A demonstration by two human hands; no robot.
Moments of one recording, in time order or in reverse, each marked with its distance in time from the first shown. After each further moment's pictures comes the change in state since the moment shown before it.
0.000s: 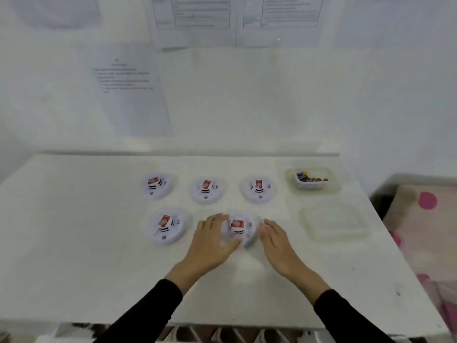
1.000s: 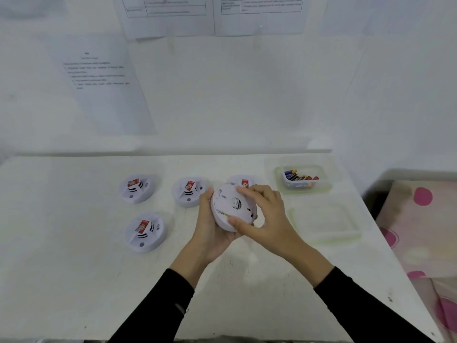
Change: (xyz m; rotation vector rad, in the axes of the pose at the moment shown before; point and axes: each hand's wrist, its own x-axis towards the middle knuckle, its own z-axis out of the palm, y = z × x) left_hand 0.041 0.090 -0.018 -1.672 -0.182 -0.412; right_hand 0.015 -0.054 -0.054 -0.099 0.158 -0.431
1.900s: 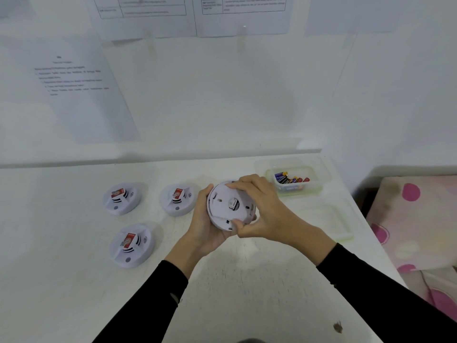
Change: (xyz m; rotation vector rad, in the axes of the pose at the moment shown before) left_hand 0.034 0.009 0.006 0.006 -0.140 -0.027; right_hand 0.037 0.015 -0.031 -0.192 -0.130 -0.286
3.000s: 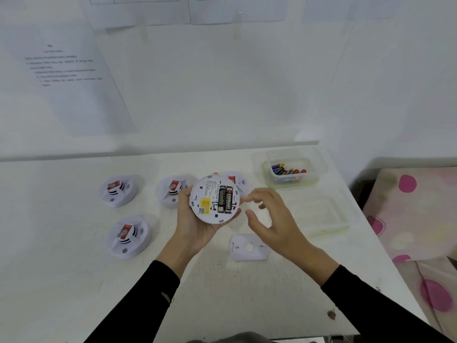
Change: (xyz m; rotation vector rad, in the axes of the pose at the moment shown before) left_hand -0.012 -0.004 -0.008 -0.144 0.059 0.085; right_hand -0.050 0.008 0.023 0.199 0.244 0.121
